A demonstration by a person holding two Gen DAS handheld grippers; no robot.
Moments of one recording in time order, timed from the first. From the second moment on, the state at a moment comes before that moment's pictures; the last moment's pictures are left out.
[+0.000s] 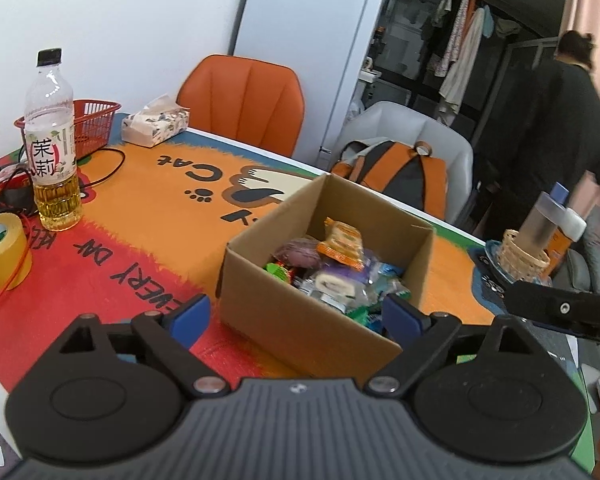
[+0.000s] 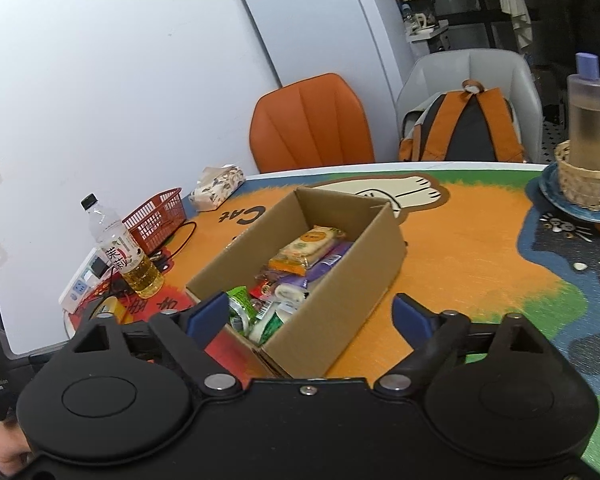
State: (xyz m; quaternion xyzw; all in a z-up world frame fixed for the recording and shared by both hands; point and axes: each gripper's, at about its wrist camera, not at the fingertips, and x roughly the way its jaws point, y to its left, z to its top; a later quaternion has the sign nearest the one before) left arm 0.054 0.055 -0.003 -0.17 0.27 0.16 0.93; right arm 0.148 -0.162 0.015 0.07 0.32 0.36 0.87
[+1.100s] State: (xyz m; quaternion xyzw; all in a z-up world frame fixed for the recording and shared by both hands) left arm 0.011 -0.015 0.023 -0.10 0.26 0.09 0.96; right arm 0.083 -0.241 0.023 0.03 0.28 0.27 0.92
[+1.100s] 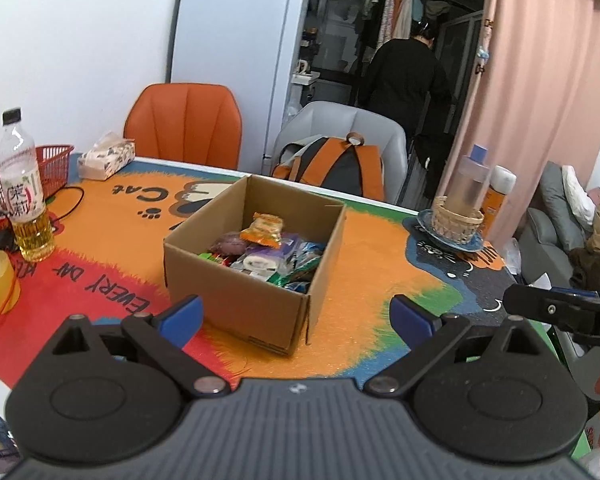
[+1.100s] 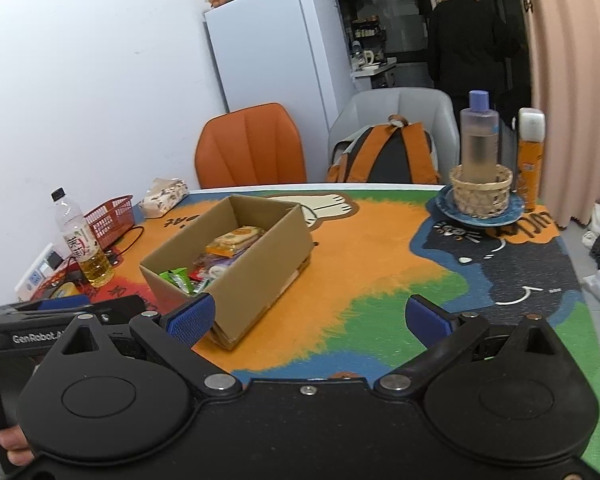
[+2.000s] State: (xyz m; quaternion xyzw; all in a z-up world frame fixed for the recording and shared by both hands) left arm -0.009 -0.041 0.045 -0.07 0.24 0.08 0.97; right arm 0.063 -0.263 0.044 0.01 0.25 0.26 0.93
